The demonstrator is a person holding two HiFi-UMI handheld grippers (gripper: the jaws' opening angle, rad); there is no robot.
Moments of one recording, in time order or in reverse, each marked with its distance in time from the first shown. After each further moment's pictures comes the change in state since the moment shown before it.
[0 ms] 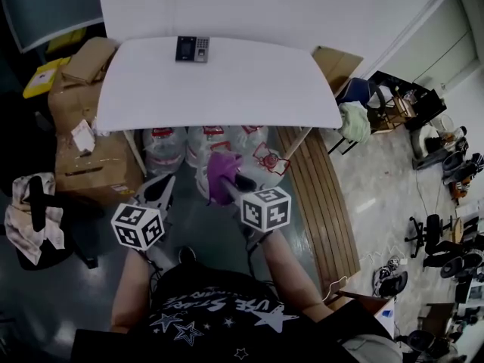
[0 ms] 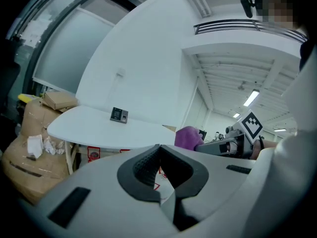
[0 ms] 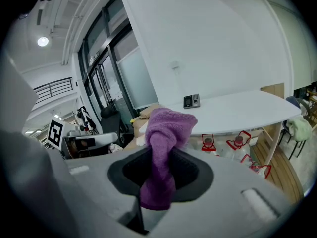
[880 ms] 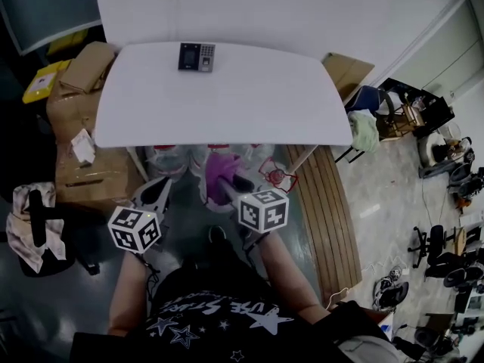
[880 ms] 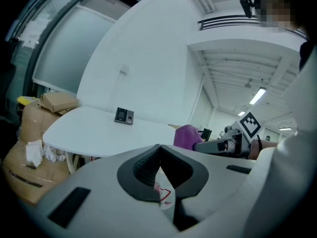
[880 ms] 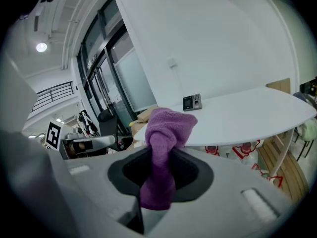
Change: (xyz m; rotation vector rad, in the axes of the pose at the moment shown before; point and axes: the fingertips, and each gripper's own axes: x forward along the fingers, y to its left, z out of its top) left arm 0.061 0.053 0.027 0.001 0.020 0.043; right arm 0.072 -0.048 0.043 0.025 -0.009 0.038
